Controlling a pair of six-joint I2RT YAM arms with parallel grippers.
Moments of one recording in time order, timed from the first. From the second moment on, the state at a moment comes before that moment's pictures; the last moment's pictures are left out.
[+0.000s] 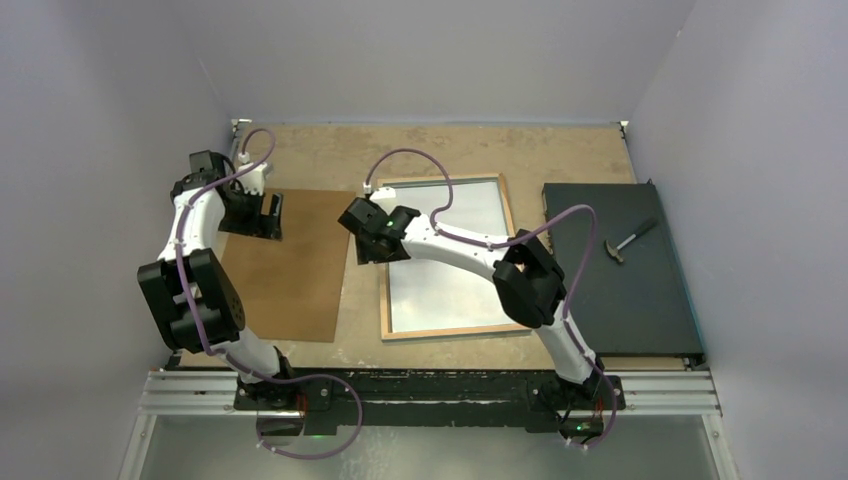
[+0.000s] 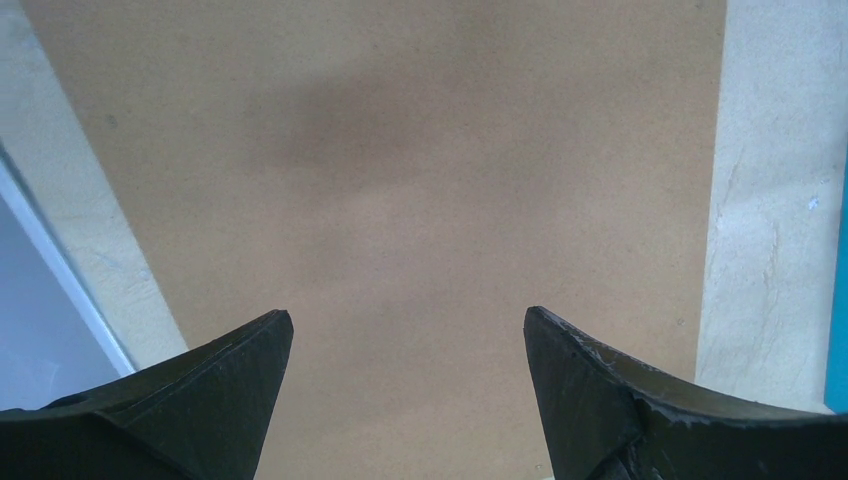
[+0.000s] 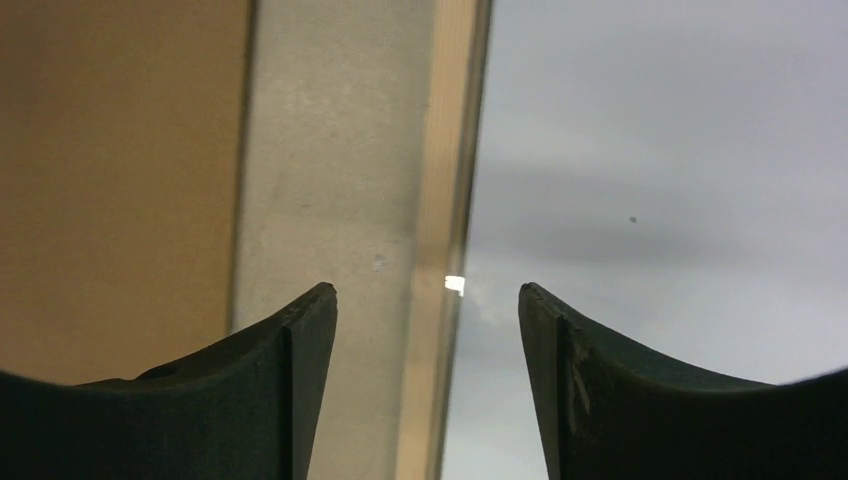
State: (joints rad) left arm 0.32 1.61 1.25 -0.83 0.30 0.45; right arm 1.02 2.17 1.83 -0.78 0.40 0.79
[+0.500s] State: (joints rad) left arm 0.50 1.68 1.25 -0.54 -0.10 0.56; right arm 1.05 2.27 1.98 -0.57 0.15 0.86
